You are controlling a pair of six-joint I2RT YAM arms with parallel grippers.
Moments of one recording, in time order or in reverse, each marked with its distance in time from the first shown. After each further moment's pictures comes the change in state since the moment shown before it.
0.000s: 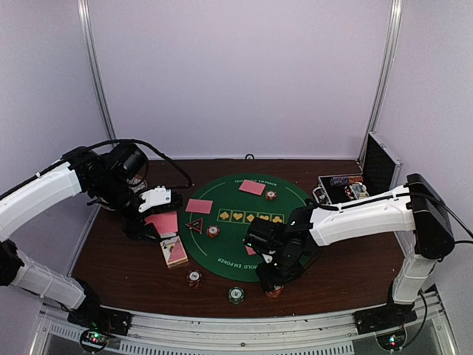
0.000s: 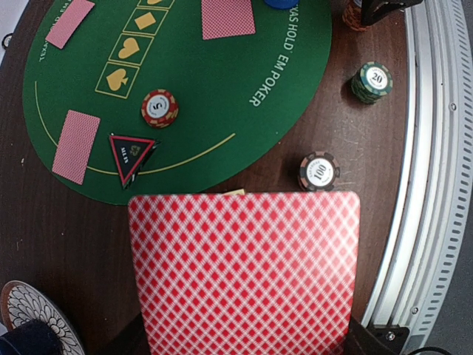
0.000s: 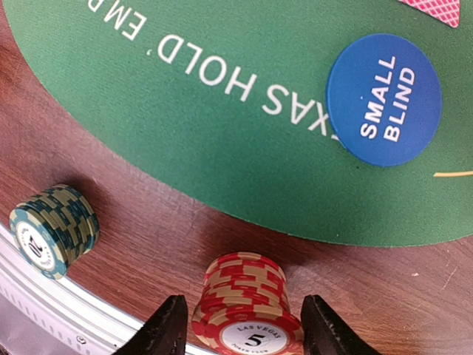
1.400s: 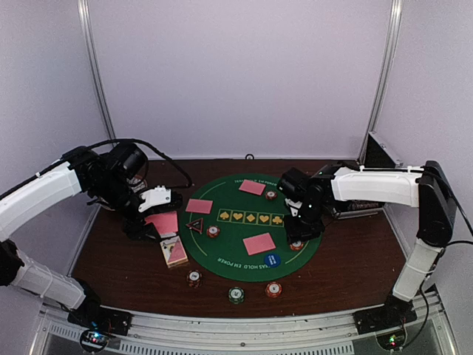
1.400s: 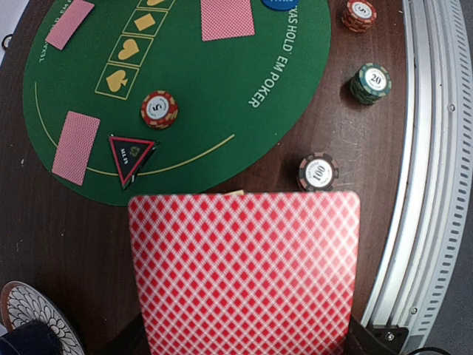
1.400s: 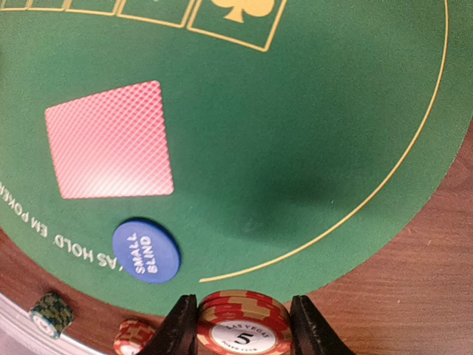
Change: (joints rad) left arm 0.000 0.000 0.003 -0.002 0.003 0.000; right arm -0.369 -0.063 0.087 -0.105 0.040 -0.130
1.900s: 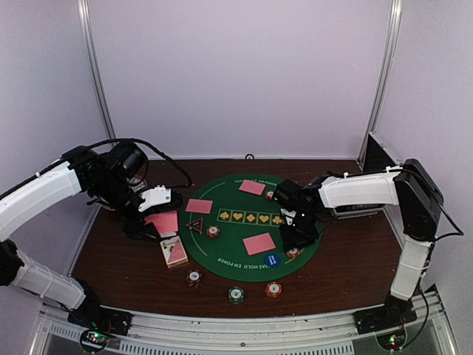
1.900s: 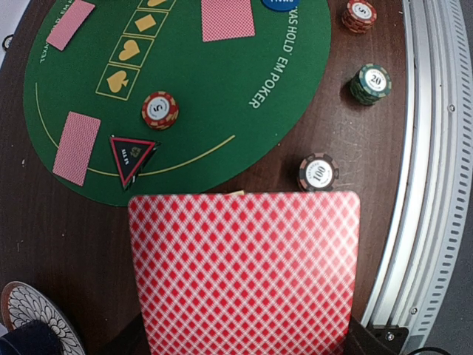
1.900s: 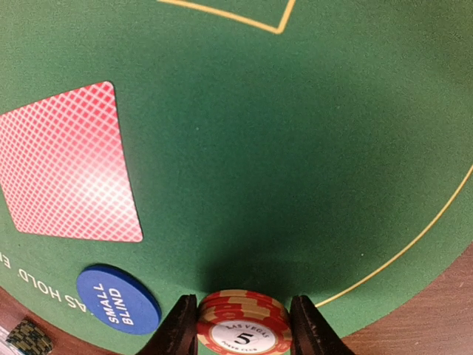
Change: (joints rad) left arm 0.000 0.000 0.004 -0.002 0.000 0.000; right arm -0.032 0.131 -0.042 0.114 -0.012 -0.030
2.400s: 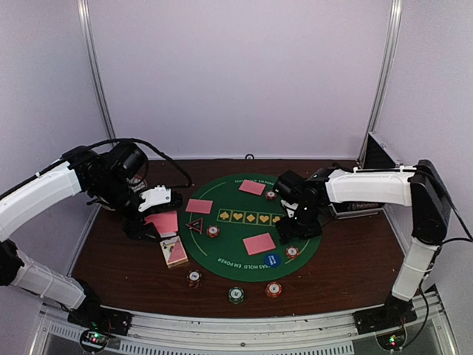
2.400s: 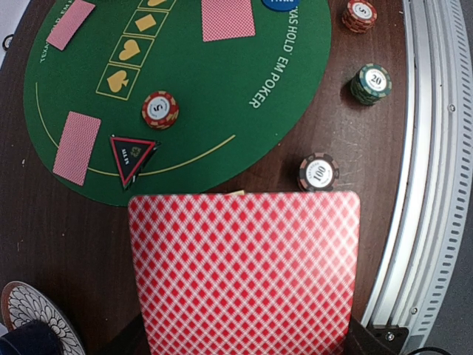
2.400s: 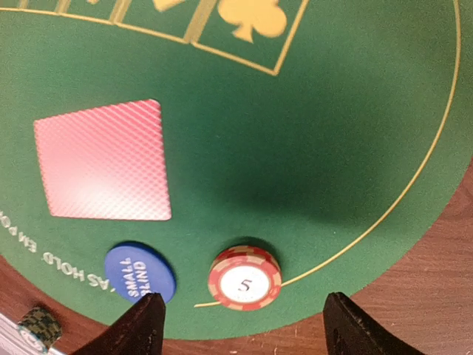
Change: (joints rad) left arm 0.000 0.000 0.000 0.000 -0.001 0.000; right arm 0.015 -0.043 0.033 -0.045 0.040 -0.016
